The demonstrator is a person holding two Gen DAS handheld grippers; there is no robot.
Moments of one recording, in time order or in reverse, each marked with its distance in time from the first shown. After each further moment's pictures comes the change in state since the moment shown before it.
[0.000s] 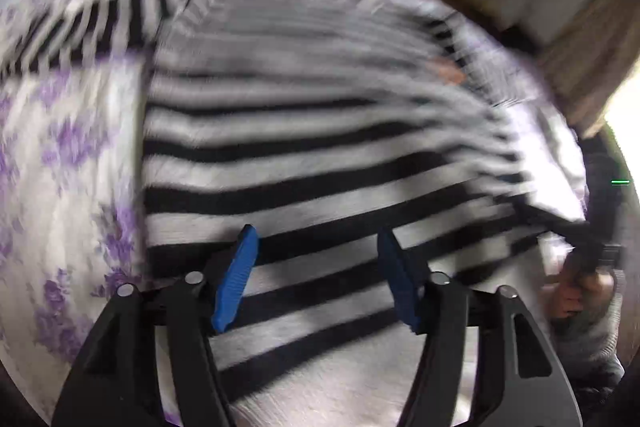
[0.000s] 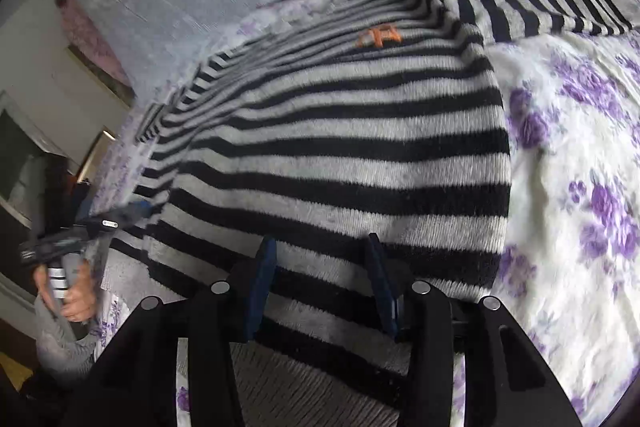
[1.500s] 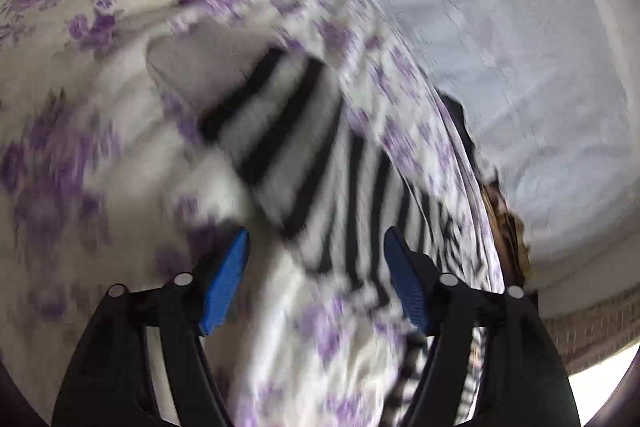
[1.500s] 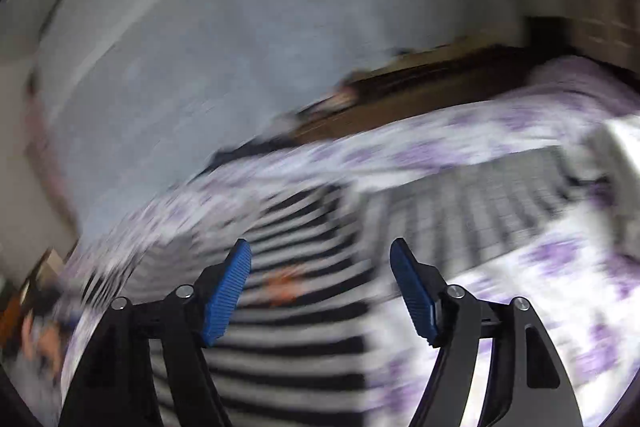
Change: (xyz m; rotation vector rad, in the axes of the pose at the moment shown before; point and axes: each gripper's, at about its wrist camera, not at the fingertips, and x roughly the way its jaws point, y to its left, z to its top) left arm -0.048 0.261 0.081 -0.772 -0.364 -0.060; right arm 0.008 -0.011 0.138 -0.050 -0.474 -0.180
